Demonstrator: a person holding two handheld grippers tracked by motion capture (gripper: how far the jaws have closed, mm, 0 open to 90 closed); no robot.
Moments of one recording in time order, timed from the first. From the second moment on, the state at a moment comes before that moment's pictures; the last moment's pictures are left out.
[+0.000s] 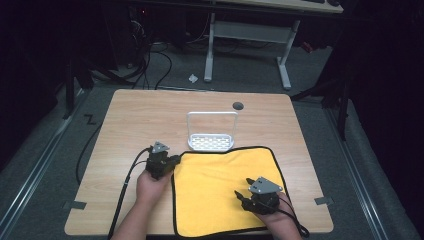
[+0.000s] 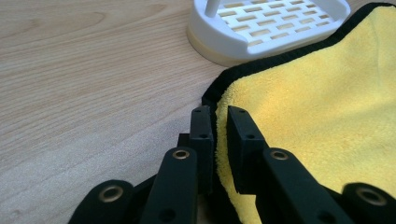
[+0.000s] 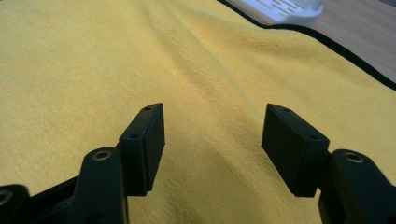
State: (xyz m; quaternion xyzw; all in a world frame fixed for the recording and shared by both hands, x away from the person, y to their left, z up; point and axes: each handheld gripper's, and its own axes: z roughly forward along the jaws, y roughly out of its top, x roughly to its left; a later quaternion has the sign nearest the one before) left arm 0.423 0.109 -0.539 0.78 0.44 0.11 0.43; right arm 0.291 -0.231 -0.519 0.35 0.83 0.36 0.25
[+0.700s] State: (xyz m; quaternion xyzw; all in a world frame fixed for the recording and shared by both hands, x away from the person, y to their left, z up) left arm 0.426 0.111 -0.539 0.77 0.45 0.10 0.44; right arm 0.295 -0.157 -0.518 0.31 0.85 0.39 0.19
